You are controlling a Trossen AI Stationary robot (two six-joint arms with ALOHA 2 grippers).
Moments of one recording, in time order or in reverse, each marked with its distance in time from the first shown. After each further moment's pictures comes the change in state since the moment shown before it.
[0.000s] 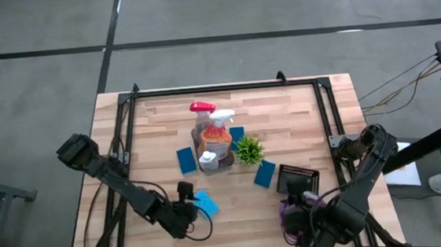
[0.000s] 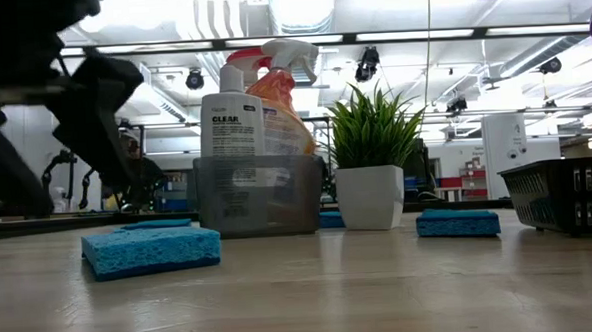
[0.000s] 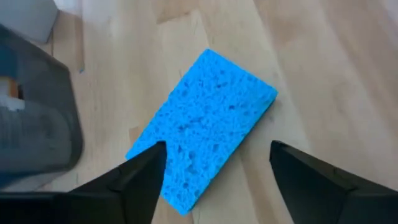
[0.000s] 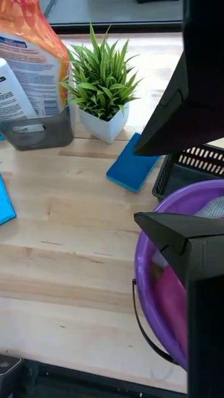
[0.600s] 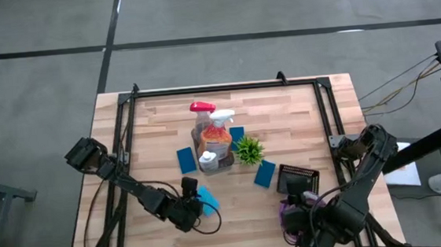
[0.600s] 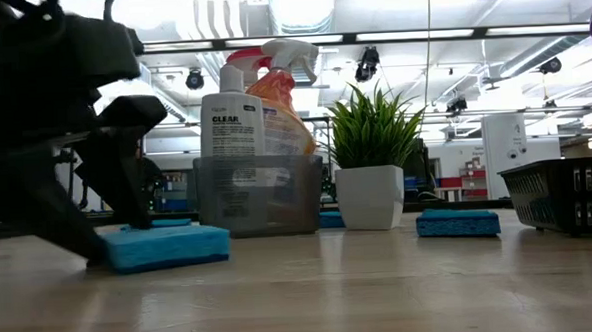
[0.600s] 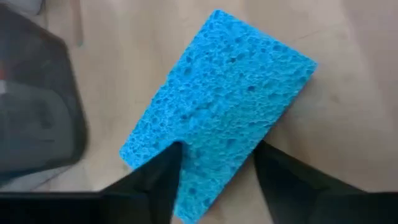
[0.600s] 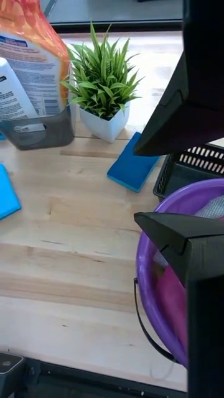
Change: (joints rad) left arm 0.075 0.102 0.013 -0.014 -0.001 0.053; right arm 0.000 0.000 0.000 0.005 -0.001 0.000
